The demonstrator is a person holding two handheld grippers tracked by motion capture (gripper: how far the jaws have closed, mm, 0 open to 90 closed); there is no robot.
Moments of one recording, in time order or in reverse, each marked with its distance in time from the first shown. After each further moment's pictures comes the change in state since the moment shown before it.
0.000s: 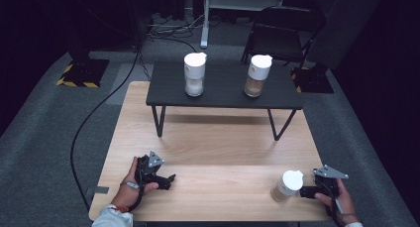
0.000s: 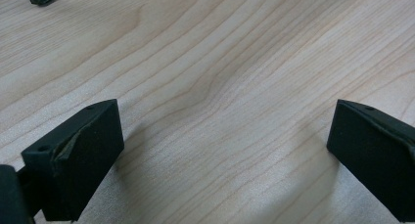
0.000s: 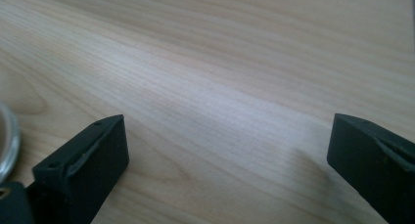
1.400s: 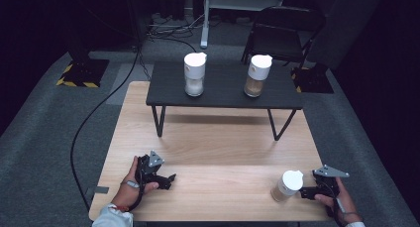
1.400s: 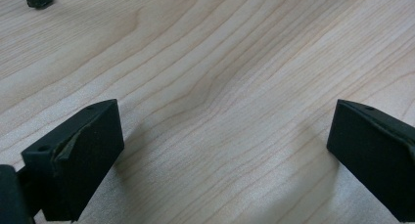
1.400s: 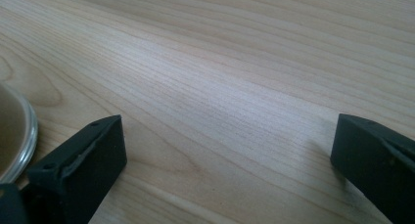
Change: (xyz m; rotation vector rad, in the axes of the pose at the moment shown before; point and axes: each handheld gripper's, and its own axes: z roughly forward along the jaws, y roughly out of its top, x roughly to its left) left arm 0.001 0.001 0.001 -0.001 -0.003 0.003; right arm -0.010 0.002 0.001 0.017 0.049 0.010
